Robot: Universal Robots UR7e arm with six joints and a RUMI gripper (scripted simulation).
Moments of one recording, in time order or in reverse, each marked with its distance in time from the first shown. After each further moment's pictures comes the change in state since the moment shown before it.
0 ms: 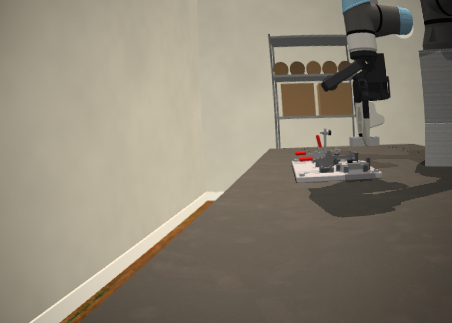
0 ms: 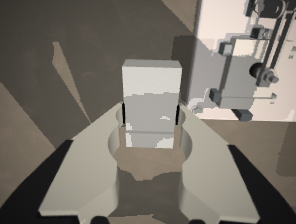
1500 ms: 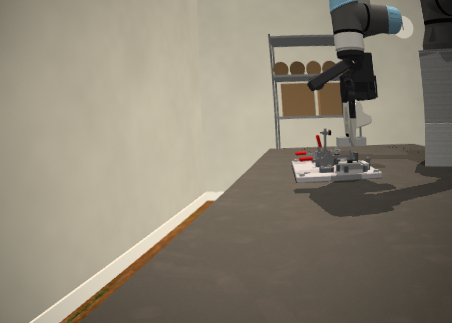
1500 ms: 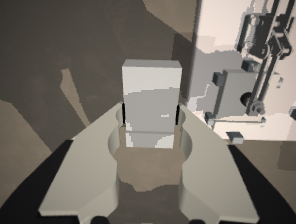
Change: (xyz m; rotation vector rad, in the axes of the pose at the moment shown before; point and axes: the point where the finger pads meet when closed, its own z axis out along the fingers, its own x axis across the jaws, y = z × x) arm 0.000 -0.035 -0.001 0.004 0.000 -0.001
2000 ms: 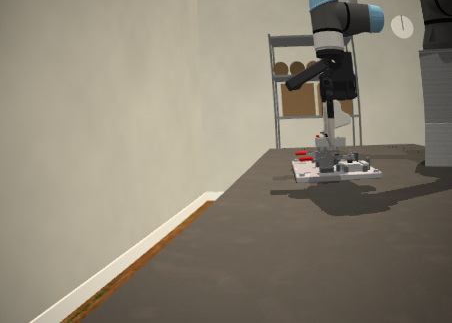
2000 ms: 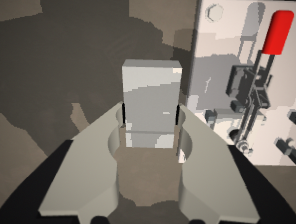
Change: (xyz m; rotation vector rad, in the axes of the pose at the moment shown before) arm 0.000 -0.053 -0.001 0.004 0.000 0.000
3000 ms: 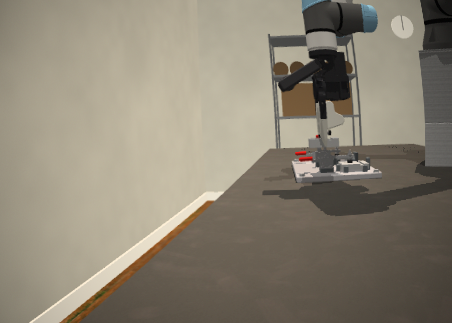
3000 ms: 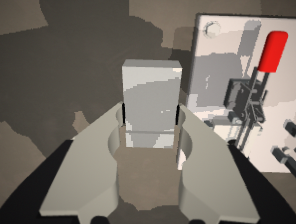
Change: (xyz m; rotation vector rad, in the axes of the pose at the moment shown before) arm 0.000 -0.017 0.001 -0.006 0.001 0.000
